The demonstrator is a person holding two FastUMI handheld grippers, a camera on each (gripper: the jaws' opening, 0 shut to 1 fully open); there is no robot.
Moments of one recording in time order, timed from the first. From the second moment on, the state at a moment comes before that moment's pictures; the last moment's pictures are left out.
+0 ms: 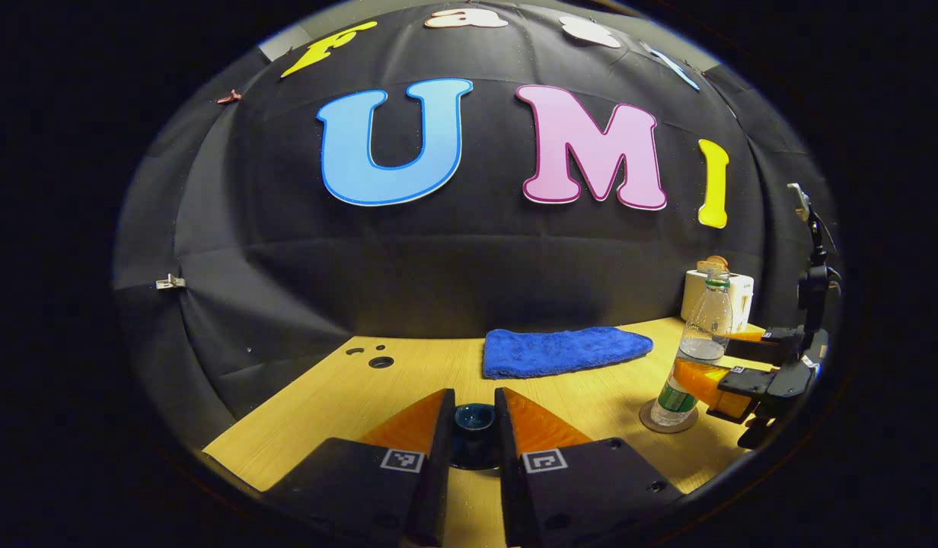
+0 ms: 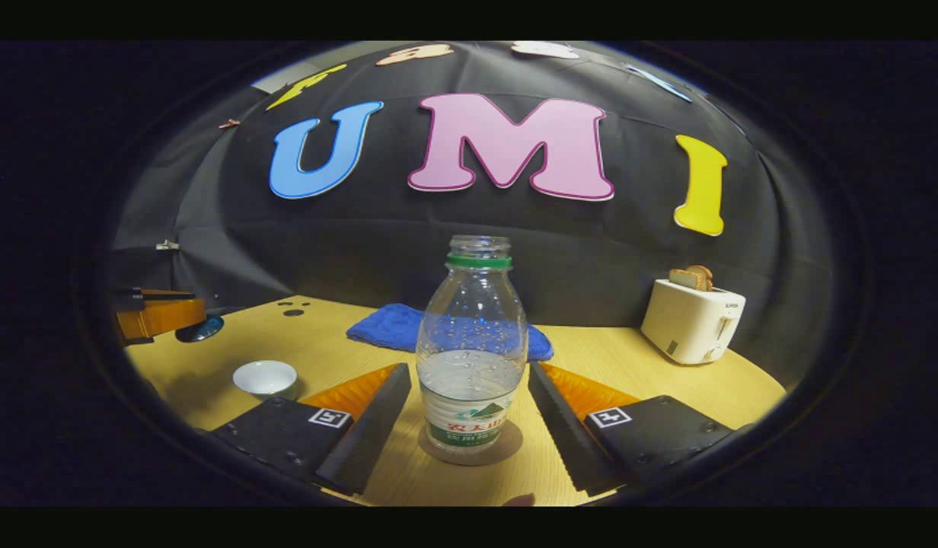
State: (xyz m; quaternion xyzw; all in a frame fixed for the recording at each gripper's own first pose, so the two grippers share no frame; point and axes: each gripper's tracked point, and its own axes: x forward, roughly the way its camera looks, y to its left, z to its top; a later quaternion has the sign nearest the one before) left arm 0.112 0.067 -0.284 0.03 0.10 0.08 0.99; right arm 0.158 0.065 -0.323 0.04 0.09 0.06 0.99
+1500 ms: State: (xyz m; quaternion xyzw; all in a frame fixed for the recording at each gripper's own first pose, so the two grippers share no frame) left arm 0.038 0.160 -0.275 0.01 0.09 0.17 0.98; right arm 0.169 0.148 -0.316 -0.59 0.01 0.11 0.80
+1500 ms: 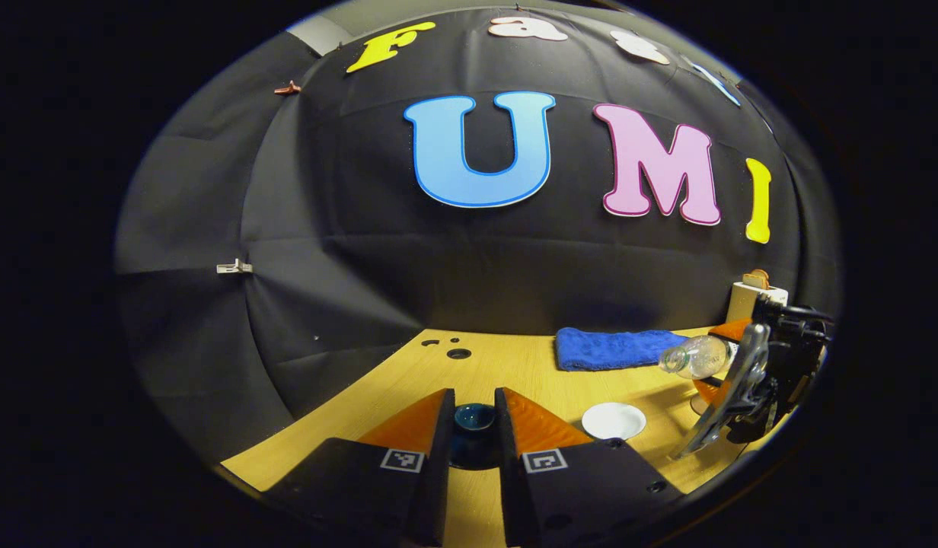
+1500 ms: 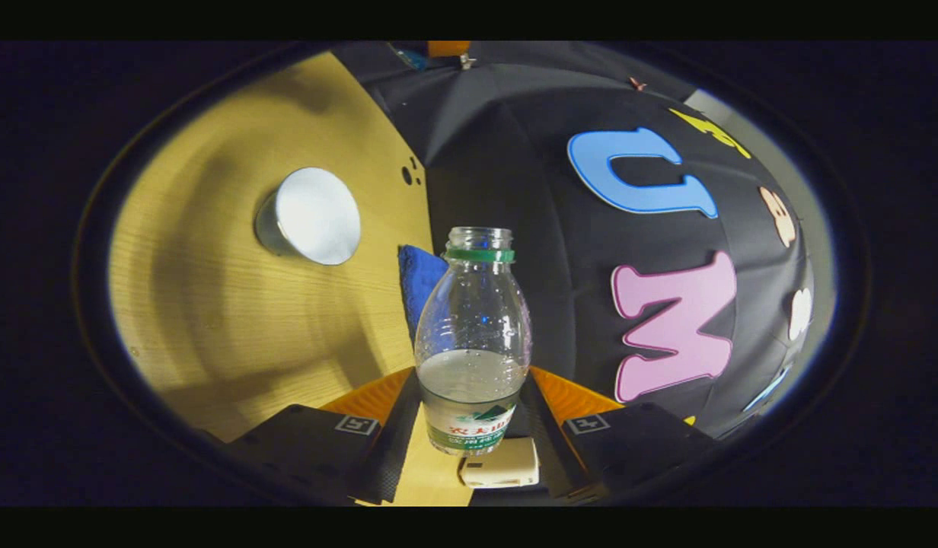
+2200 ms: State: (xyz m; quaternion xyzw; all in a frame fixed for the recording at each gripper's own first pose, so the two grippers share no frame) left arm 0.032 0.168 -0.286 0.01 0.10 0.18 0.98; right arm 0.184 0.164 -0.318 -0.72 -0.03 0.13 0.68
